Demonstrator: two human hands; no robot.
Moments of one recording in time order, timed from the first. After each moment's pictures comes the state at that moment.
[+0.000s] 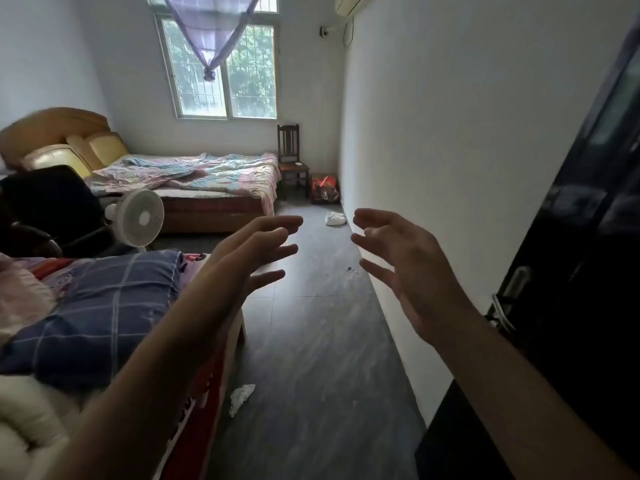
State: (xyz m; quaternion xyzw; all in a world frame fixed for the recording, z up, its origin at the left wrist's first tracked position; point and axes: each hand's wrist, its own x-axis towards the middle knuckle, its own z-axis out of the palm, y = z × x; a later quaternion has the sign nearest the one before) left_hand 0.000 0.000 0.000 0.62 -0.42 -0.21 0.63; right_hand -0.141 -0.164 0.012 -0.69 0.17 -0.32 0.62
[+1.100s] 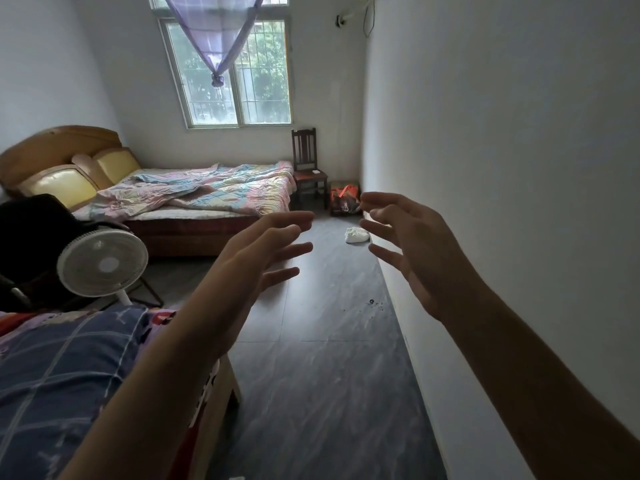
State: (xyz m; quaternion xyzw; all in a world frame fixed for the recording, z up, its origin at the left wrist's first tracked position) left_hand 0.243 -0.348 0.019 0.65 -0.36 -0.20 0.64; right_hand 0.139 -0.526 0.026 -0.68 0.19 -0.30 0.65
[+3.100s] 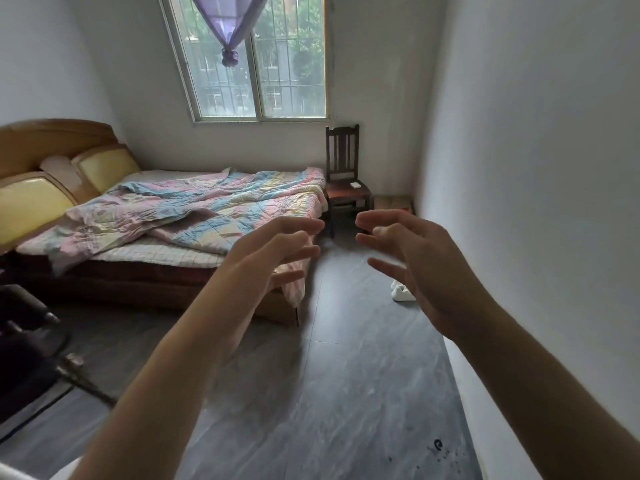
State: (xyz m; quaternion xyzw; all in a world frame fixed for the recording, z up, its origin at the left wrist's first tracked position) left_hand 1.024 -0.857 -0.007 0.67 -0.30 -0.17 0.65; right_hand 0.932 -1.042 -0.006 -0.71 0.13 -0.23 0.66
